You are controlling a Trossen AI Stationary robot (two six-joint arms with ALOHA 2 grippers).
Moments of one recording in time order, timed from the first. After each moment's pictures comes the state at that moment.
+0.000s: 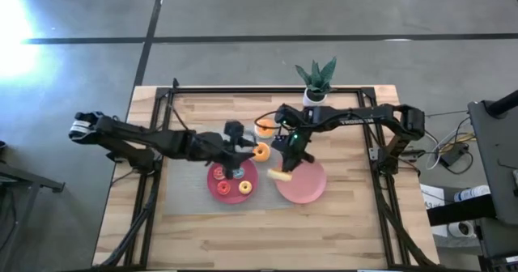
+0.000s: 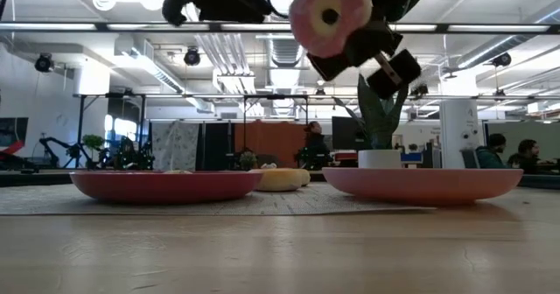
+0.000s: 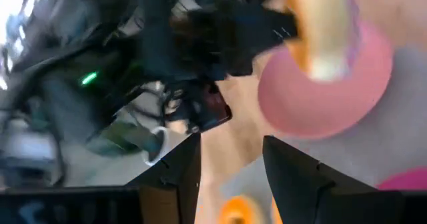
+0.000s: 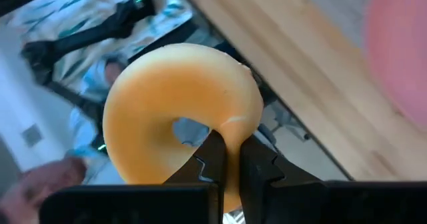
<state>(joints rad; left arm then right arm) -0.14 1.28 0.97 -0.08 -0.33 0.75 -0.22 1.72 1.18 -0.47 -1.13 1.18</state>
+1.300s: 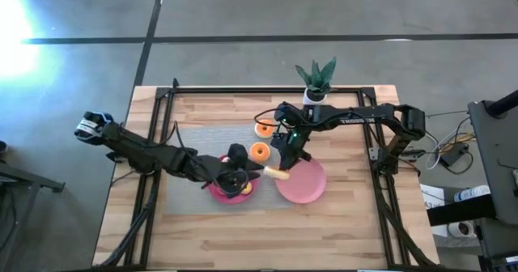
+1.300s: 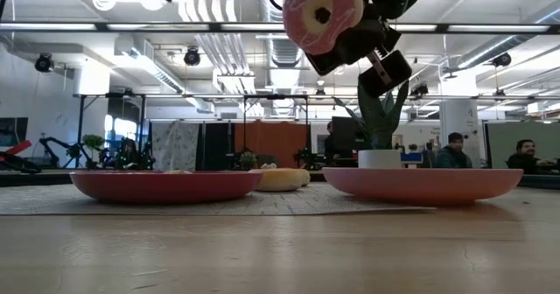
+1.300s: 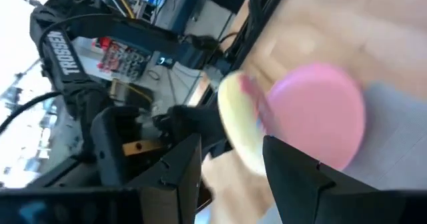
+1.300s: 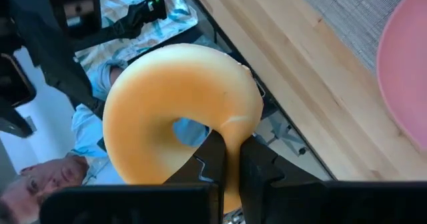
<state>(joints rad) -0.34 1.36 1.00 0.06 -0.42 0.94 -0.23 1.71 1.20 -0.44 -1.11 1.14</state>
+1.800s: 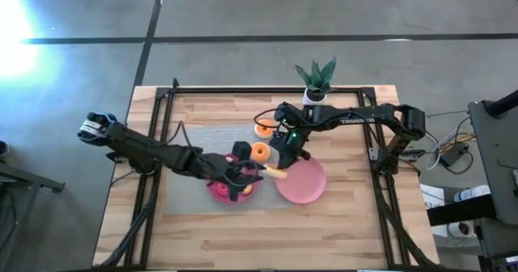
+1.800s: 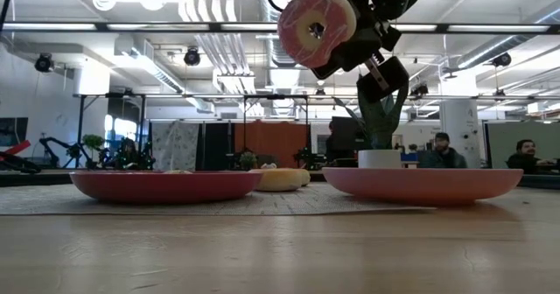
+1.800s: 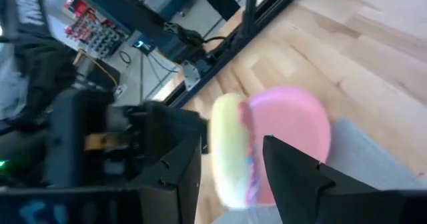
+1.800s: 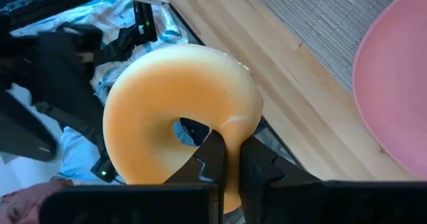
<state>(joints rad) -0.30 1.40 1.01 0.06 -0.32 0.65 -0.23 1.71 1.20 -0.44 -1.02 1.15</state>
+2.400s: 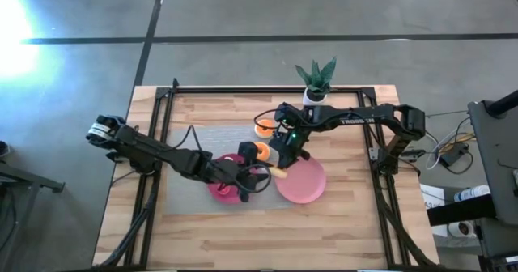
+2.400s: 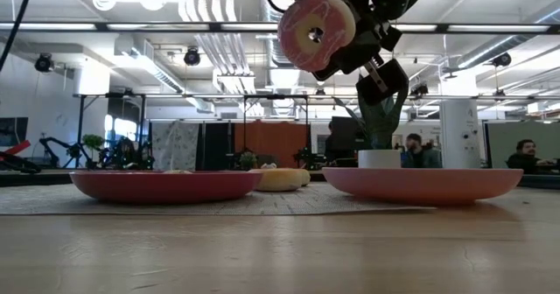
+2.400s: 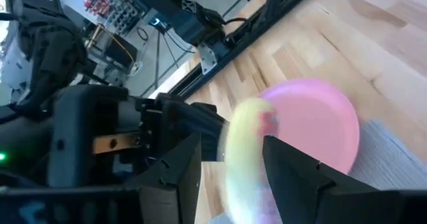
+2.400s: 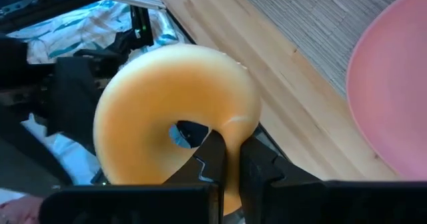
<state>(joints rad) -0.30 1.50 1.09 0.05 -0.45 0.60 -0.22 1.71 1.19 -0.43 -0.99 1.14</state>
